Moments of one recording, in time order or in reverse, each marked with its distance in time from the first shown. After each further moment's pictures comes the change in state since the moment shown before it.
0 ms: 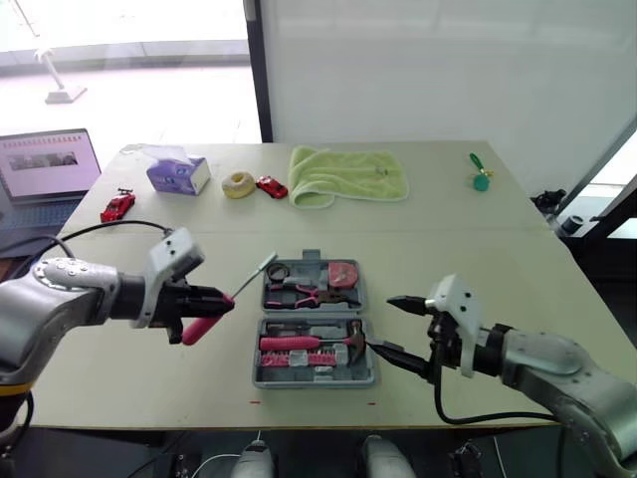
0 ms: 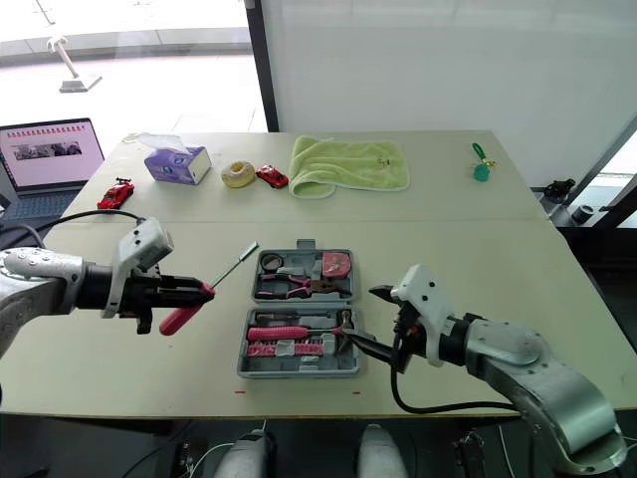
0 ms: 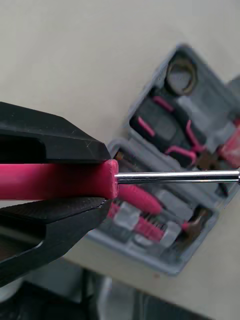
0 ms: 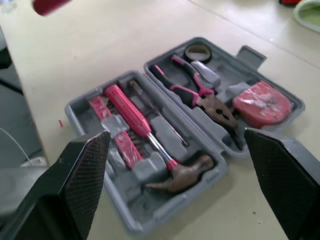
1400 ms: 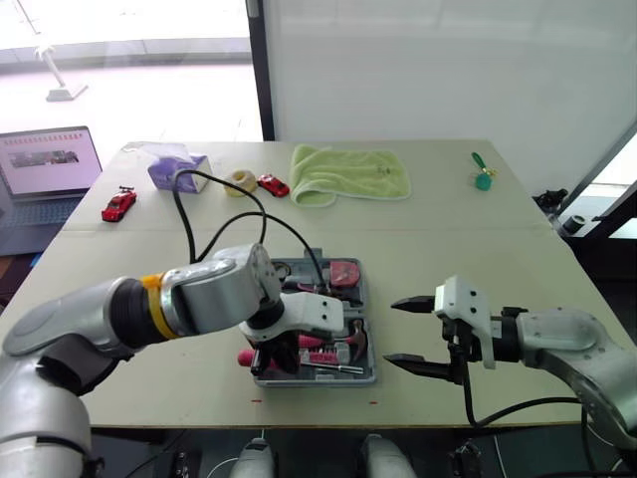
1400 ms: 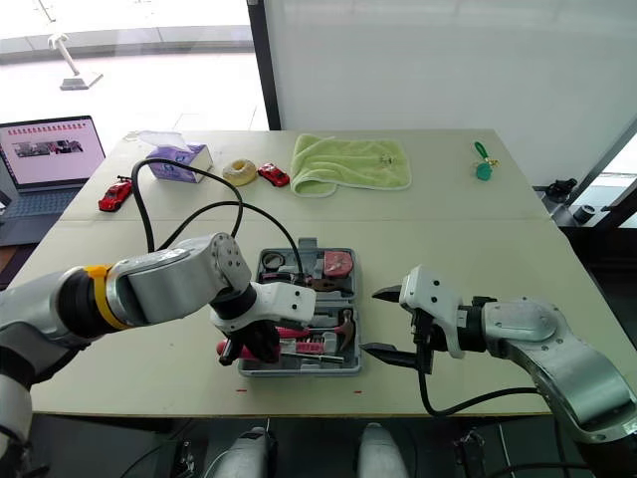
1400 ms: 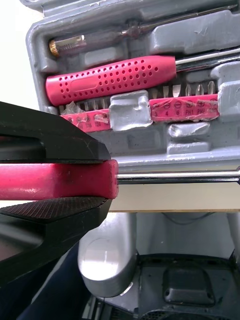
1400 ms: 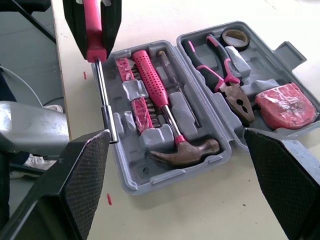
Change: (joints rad) left arm -0.761 -0.326 -1.047 0.001 0.316 0.205 -0.157; right arm -0.074 -0.144 0.065 0.120 -0.091 -0.156 0.241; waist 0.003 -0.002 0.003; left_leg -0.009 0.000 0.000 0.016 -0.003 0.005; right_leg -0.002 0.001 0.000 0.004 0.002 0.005
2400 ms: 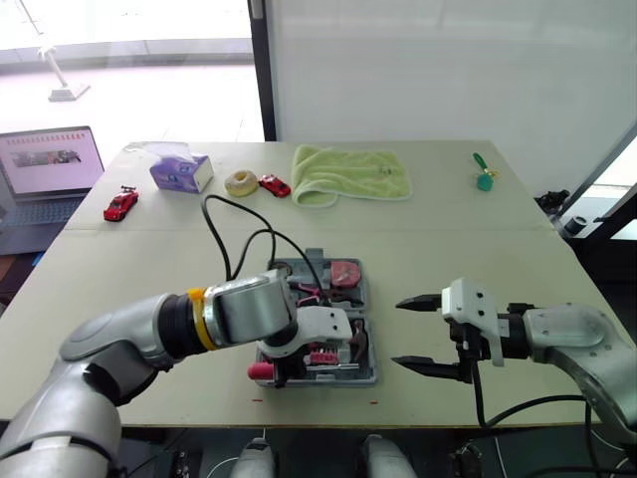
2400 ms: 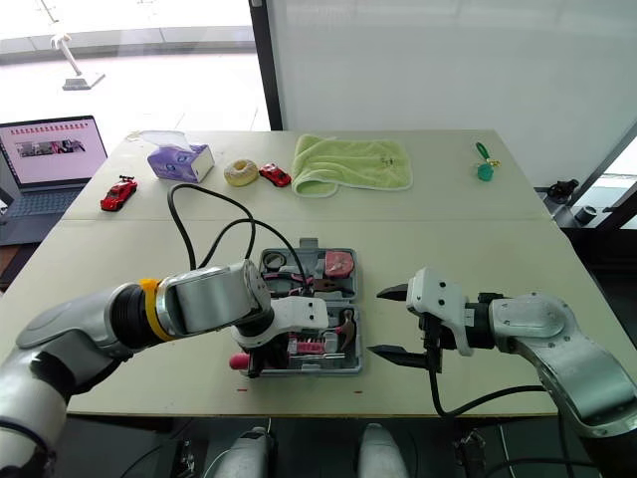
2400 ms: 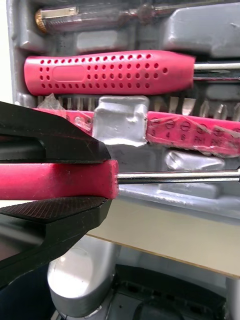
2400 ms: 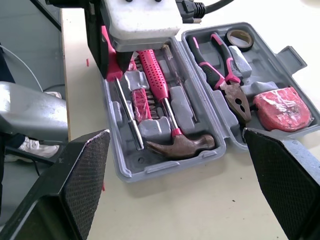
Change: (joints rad) left arm 0.068 -0.174 -0.024 0.106 -0.074 0.199 0.314; right arm 0.000 -0.023 -0.003 0.053 -0.063 -0.102 0.087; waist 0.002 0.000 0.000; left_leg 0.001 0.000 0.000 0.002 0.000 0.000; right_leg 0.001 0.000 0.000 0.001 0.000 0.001
